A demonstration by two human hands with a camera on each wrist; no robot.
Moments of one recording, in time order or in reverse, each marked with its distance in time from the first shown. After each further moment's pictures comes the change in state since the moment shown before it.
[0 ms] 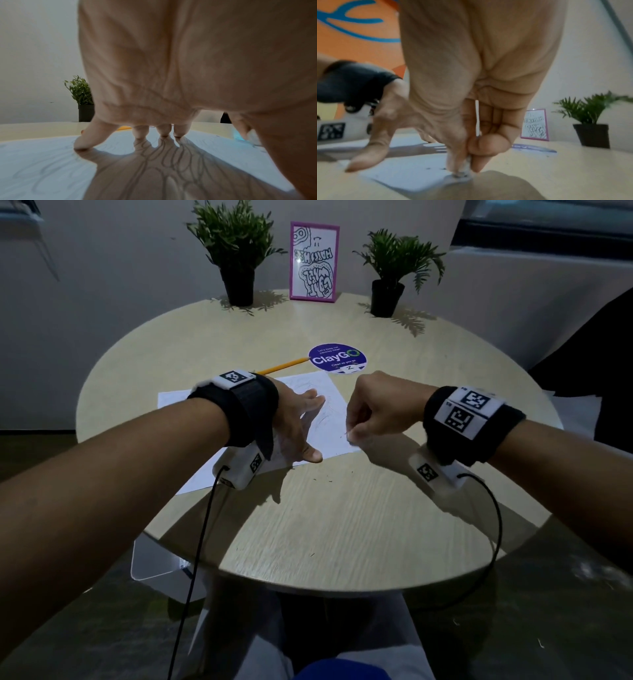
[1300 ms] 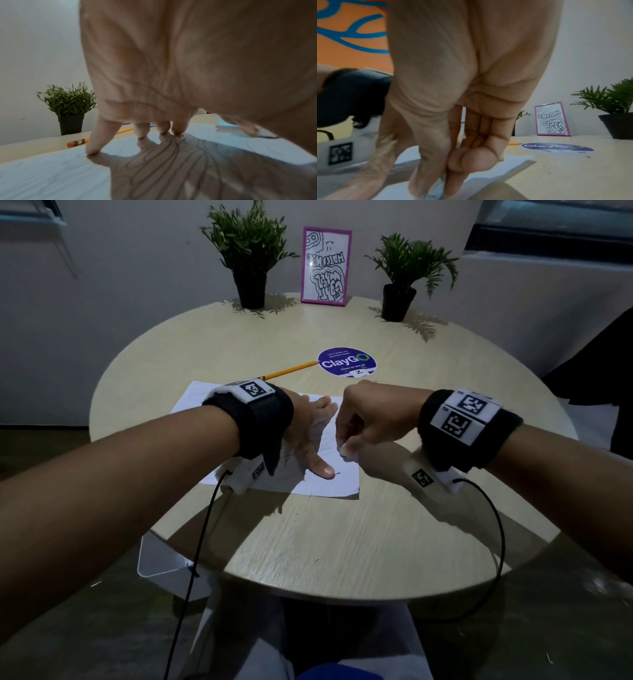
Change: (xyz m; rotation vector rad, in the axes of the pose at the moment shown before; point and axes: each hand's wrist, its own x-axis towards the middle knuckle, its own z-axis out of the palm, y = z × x) left_hand -0.018 0.017 -0.001 -0.033 0.007 0.050; right_hand 0.015 -0.013 -0.003 0.007 -0.127 -0.144
